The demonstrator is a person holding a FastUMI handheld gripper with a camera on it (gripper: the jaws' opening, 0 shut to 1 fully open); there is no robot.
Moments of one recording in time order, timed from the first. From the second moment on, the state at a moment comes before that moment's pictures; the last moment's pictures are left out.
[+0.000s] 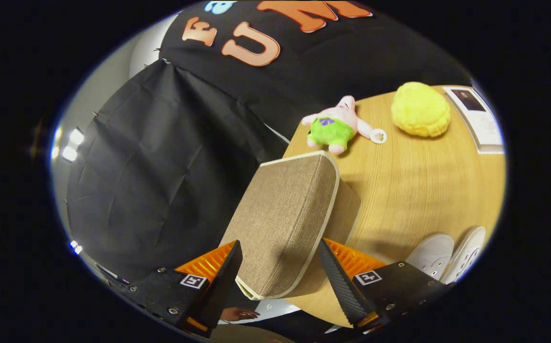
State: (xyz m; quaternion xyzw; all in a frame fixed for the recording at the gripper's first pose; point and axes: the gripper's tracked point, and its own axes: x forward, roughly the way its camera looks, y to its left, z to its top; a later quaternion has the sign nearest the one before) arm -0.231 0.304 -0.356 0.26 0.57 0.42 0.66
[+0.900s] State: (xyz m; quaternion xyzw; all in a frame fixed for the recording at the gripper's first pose) arm -0.222 0.329 -0.382 0.50 0.58 0.41 0.49
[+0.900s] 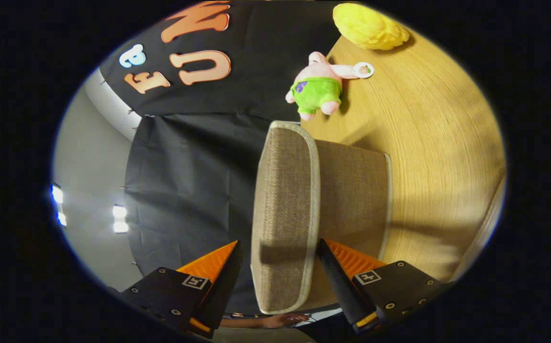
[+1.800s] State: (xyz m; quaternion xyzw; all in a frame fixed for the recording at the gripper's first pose) arm -0.204 0.338 -0.361 0.53 0.58 0.38 0.49
